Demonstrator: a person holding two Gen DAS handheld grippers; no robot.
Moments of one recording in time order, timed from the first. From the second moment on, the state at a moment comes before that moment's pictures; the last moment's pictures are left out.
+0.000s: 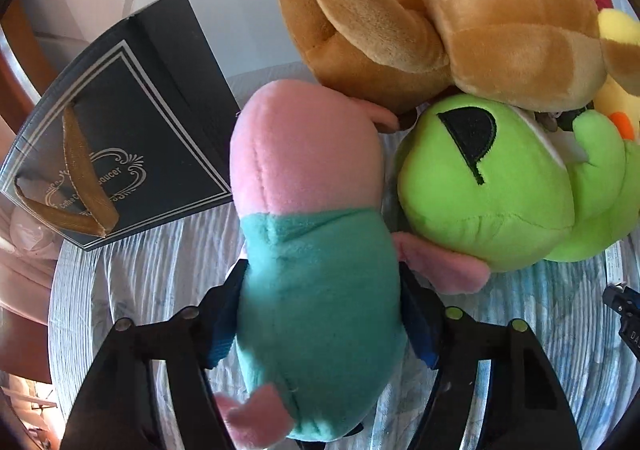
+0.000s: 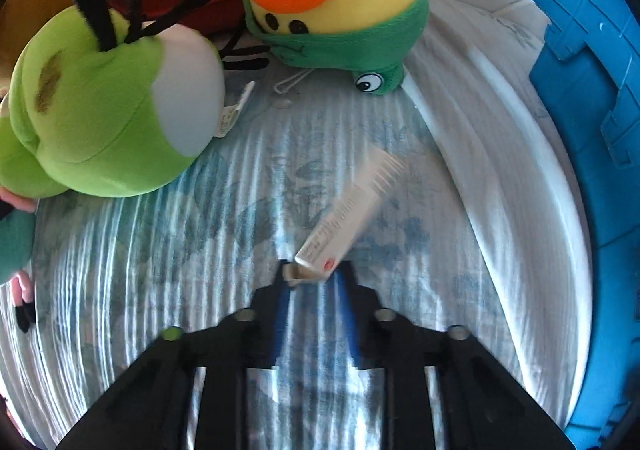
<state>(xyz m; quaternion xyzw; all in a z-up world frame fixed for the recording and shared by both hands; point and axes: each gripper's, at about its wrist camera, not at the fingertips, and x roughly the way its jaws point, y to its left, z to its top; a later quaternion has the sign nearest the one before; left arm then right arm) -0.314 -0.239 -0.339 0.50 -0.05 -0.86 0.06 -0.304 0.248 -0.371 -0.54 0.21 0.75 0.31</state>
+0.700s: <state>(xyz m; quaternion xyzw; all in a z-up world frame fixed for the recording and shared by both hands) -0.195 -0.251 -0.329 0.51 -0.02 -0.86 0.05 -0.245 0.204 -0.351 -0.56 0.22 0.75 0.26</state>
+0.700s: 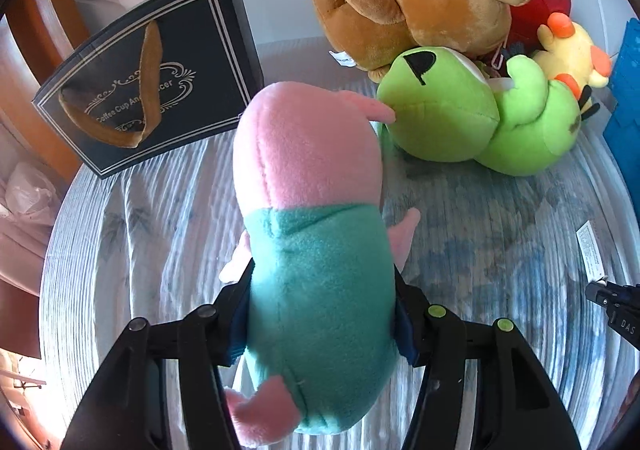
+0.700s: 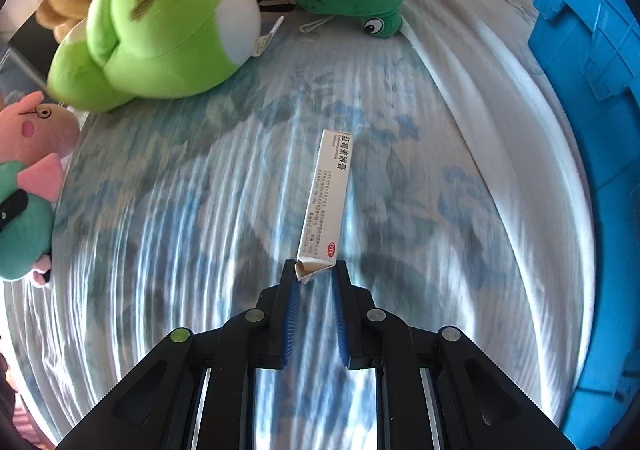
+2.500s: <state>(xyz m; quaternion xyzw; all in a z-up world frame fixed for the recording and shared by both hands) -0.037 -0.228 -0.255 0.49 -0.03 -0.87 0.05 -0.198 0.151 -0.327 -0.59 0.17 0.76 0.19</state>
